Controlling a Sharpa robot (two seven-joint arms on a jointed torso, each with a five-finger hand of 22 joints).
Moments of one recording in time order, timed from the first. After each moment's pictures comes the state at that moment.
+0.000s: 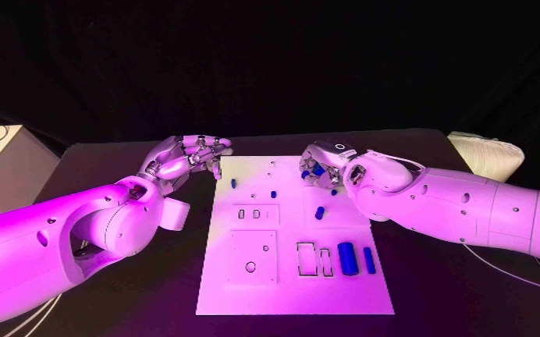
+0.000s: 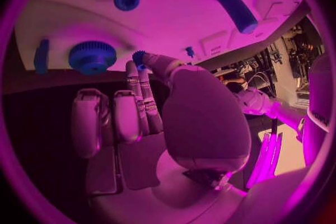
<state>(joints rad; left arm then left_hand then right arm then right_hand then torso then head) 1.18 -0.94 -0.04 1.68 -0.09 -0.29 0.40 1.31 -0.18 0.60 0.05 0.21 0.92 0.20 0.24 0.25 1.15 0.13 0.07 0.08 1.08 0.06 0.83 0.67 0.17 0.93 0.15 0.98 0.62 1.24 -0.72 -0.16 1.37 -1.63 -0.44 -0.18 1.37 -0.22 0.61 0.07 0.20 1.10 0.13 0.21 0.33 1.28 0.07 0.07 0.09 1.46 -0.02 1.36 1.11 0.07 1.46 0.08 1.39 1.31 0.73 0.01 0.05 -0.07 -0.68</state>
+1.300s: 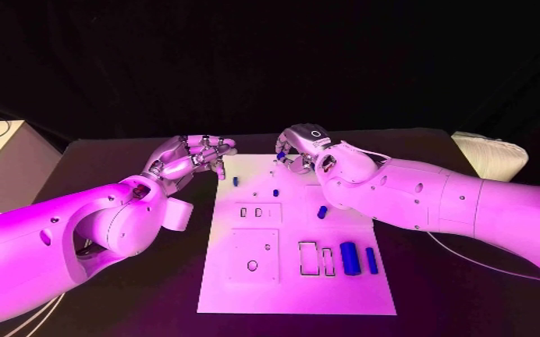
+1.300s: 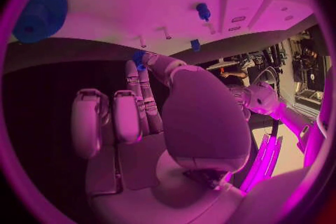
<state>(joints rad) 1.18 -0.94 -0.04 1.68 -0.09 -0.28 0.39 1.31 -0.18 0.60 0.05 0.21 0.92 0.20 0.24 0.25 1.15 0.13 0.07 0.08 1.08 0.06 0.83 0.67 0.17 0.93 0.15 0.98 0.62 1.25 -0.53 -0.15 1.21 -1.64 -0.56 -0.21 1.37 -0.22 0.61 0.06 0.20 1.10 0.13 0.21 0.34 1.28 0.07 0.06 0.09 1.46 -0.02 1.36 1.11 0.07 1.46 0.08 1.39 1.31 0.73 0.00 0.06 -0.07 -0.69</state>
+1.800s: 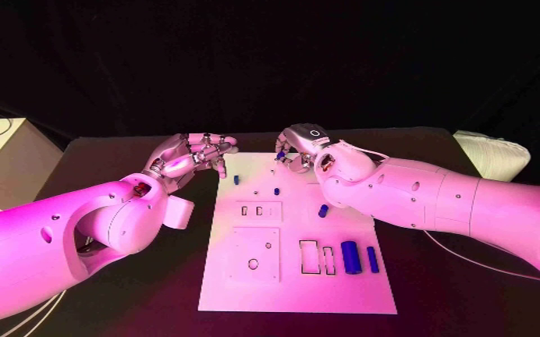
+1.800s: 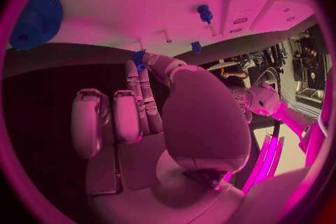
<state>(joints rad) 1.18 -0.94 -0.04 1.69 -0.09 -0.28 0.39 1.31 -0.18 0.60 0.05 0.21 0.92 0.20 0.24 0.25 1.15 0.13 0.07 0.08 1.08 0.06 0.83 0.67 0.17 0.93 0.15 0.98 0.62 1.24 -0.51 -0.15 1.19 -1.63 -0.55 -0.20 1.37 -0.22 0.61 0.06 0.20 1.10 0.13 0.21 0.34 1.28 0.07 0.07 0.09 1.46 -0.02 1.36 1.11 0.07 1.46 0.08 1.39 1.31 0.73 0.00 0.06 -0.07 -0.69</state>
